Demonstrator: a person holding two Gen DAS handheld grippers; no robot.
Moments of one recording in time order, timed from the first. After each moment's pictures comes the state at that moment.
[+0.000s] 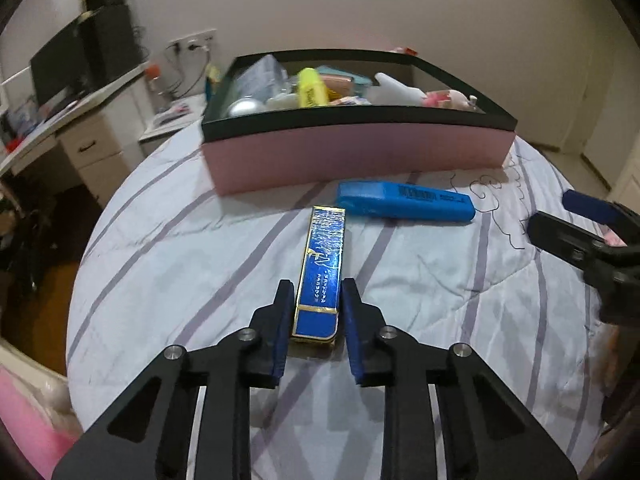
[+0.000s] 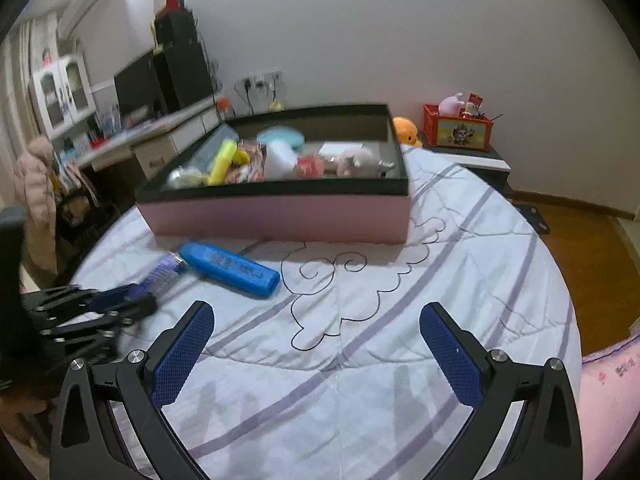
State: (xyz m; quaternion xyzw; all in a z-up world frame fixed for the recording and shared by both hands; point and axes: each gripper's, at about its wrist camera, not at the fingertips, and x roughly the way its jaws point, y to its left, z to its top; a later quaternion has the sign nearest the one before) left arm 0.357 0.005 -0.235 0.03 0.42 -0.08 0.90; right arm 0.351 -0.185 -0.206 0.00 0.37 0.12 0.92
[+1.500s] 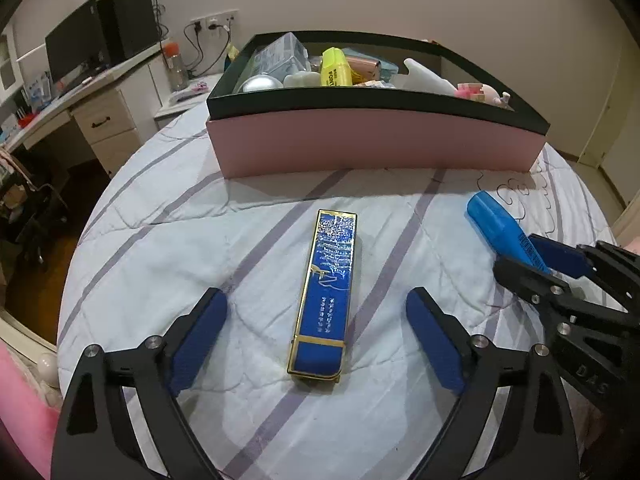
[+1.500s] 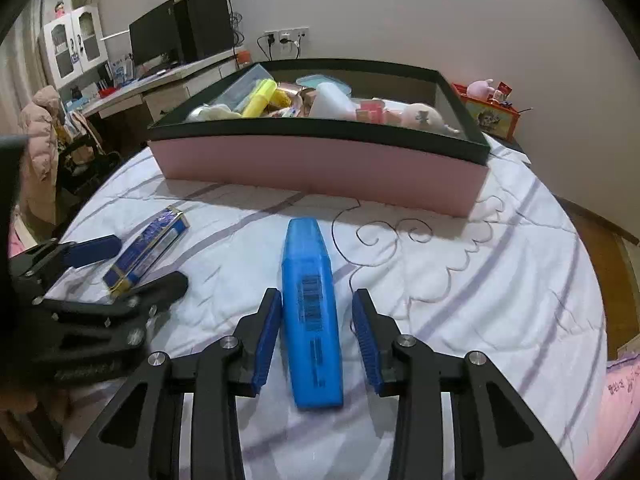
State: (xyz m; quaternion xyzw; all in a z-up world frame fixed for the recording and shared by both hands) left arm 0.374 0.005 -0.246 0.01 0.44 -0.04 0.90; right arm 0.363 -0.150 -0.231 -0.04 0.43 0.14 0.89
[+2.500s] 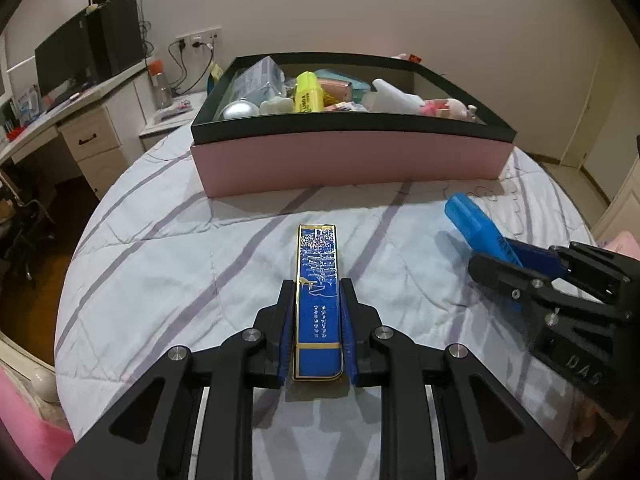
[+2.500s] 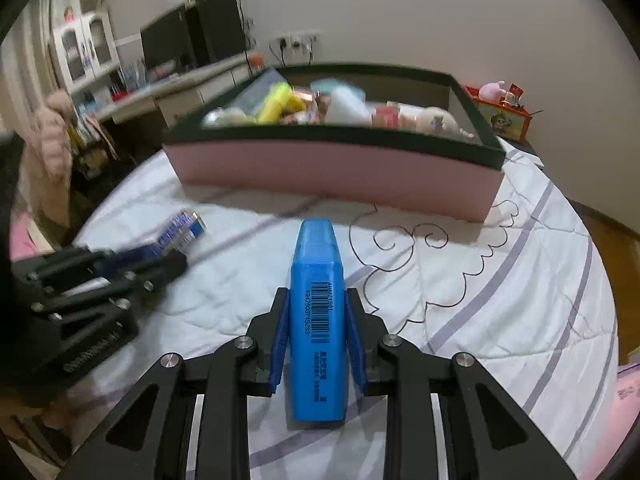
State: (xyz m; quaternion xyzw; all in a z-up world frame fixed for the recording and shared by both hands) left arm 0.359 -0.002 -0.233 0.01 0.41 -0.08 0.91; right arm 0.347 -0.157 -0.222 -0.01 0.40 0.17 0.90
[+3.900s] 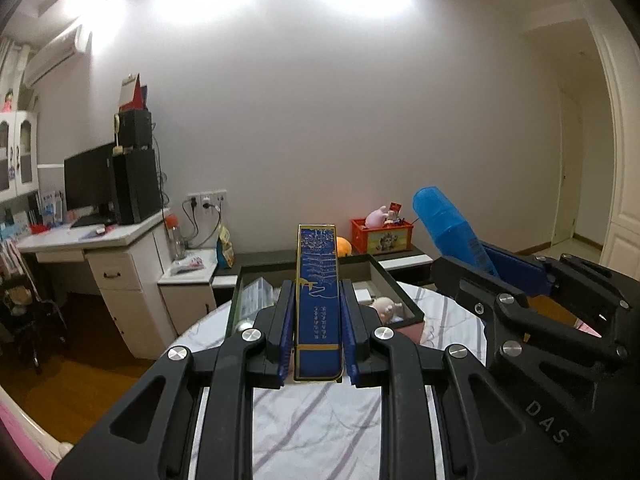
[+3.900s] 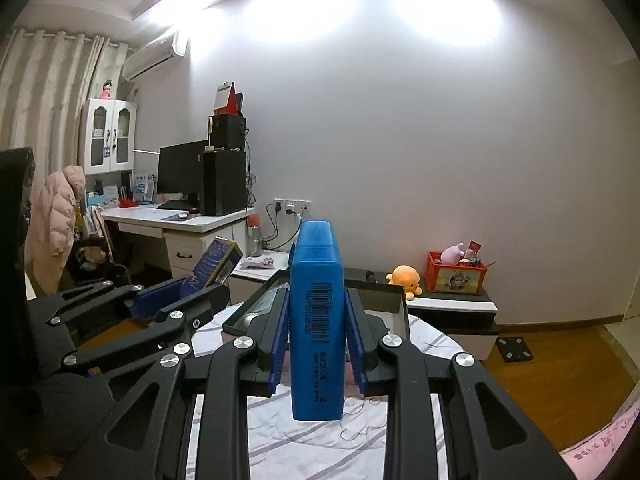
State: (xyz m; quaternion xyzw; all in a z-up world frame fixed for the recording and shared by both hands) left arm 0.272 -0.032 -0.079 0.03 0.14 -0.08 0.99; right arm 0.239 -0.143 -0.066 -0.04 0.12 0.13 0.98
